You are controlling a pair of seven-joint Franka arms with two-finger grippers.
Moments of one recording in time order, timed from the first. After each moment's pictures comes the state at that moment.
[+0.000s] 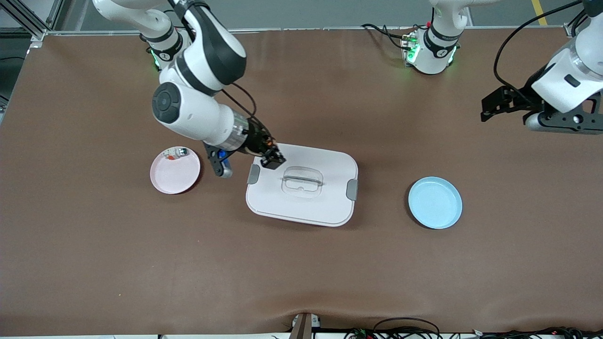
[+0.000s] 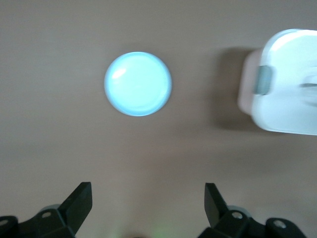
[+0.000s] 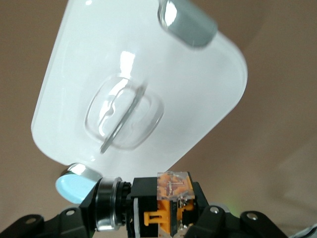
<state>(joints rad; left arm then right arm) 0.07 0.01 -0.22 -1.55 -0.12 1.52 -0.08 0.59 0.40 0.00 -1.53 0.55 2.06 1.54</state>
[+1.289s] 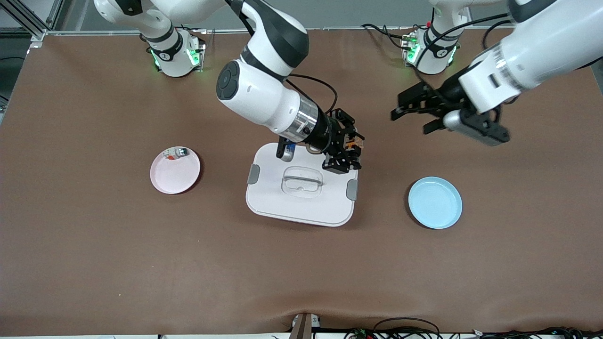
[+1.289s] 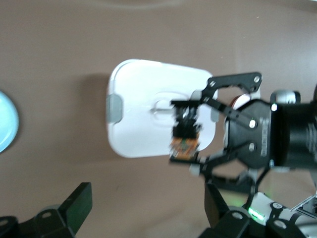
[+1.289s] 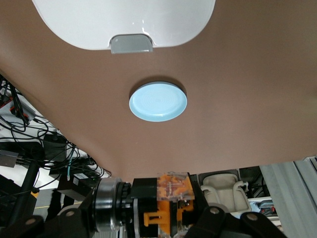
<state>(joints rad) 0.06 0.10 -0.43 -1.58 -0.46 1.84 -0.15 0.74 0.65 0.01 -1.11 0.69 2.34 2.18</state>
